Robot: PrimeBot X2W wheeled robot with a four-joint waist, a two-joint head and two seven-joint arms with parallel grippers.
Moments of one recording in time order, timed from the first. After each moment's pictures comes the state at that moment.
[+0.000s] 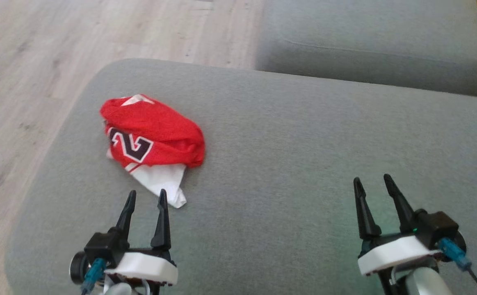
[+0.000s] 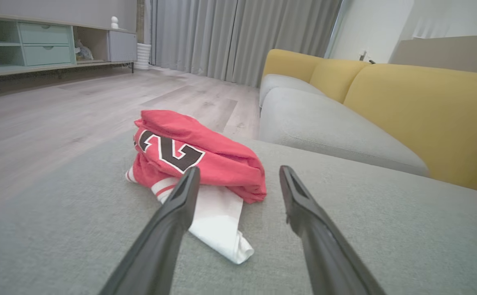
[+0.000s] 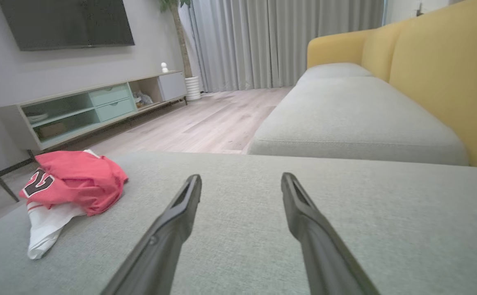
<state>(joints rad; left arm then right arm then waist) -0.08 0.05 -0.23 0.38 -0.30 -0.03 -0.25 -0.03 -0.05 0.10 0.30 0.16 0.12 -0.25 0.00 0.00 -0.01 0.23</state>
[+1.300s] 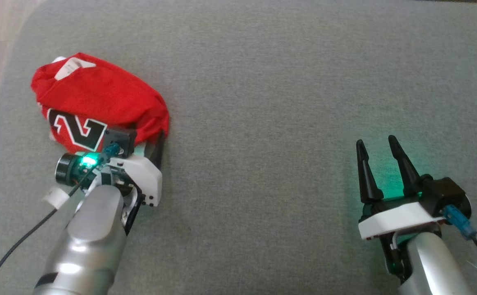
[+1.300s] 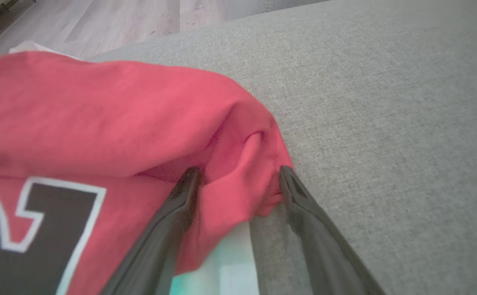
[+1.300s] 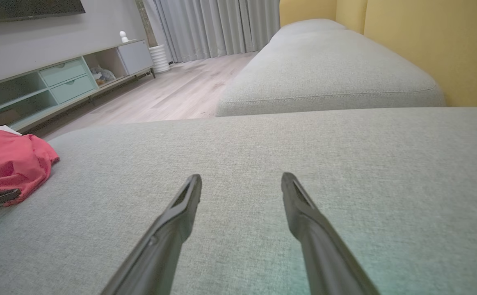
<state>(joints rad) -0.64 0.12 -0.35 0.89 -0.16 -0.08 -0.01 -0.15 -0.05 0.09 0.30 0.13 0.12 -0.25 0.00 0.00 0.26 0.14</state>
